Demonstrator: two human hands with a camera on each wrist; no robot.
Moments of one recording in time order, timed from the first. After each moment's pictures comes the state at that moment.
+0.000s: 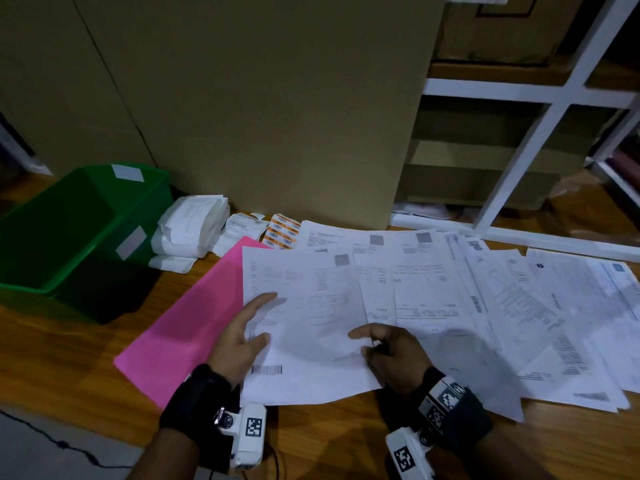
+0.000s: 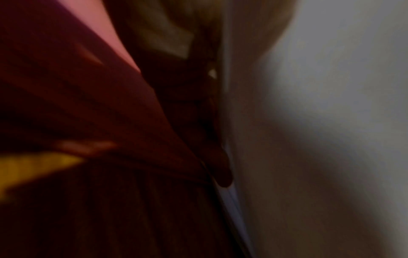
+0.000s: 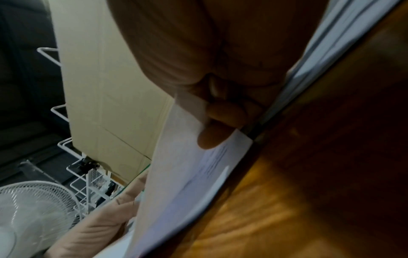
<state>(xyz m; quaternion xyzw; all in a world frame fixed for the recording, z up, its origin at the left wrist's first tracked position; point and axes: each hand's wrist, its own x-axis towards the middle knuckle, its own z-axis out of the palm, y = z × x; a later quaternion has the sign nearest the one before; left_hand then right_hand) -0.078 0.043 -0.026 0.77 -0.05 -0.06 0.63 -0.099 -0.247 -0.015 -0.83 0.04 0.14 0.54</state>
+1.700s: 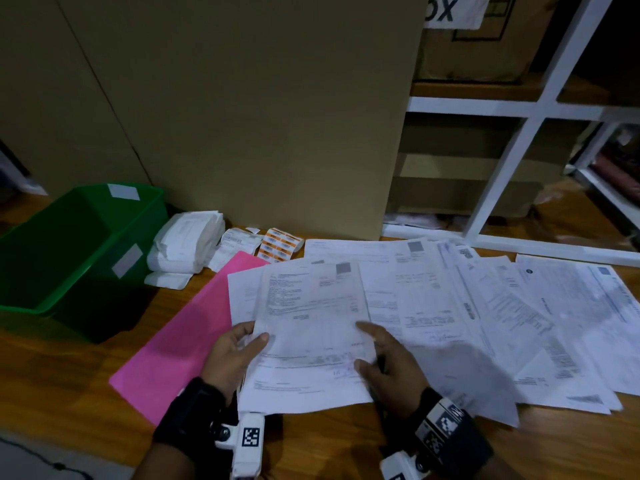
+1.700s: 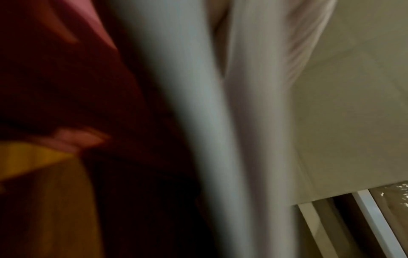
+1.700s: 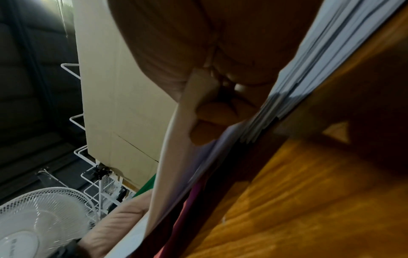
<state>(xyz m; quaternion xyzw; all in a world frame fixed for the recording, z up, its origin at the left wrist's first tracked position) -0.074 0.039 -0.032 0.68 0.09 -0.07 0.73 -0.113 -0.243 -0.012 -0.85 -0.02 0.09 0.51</state>
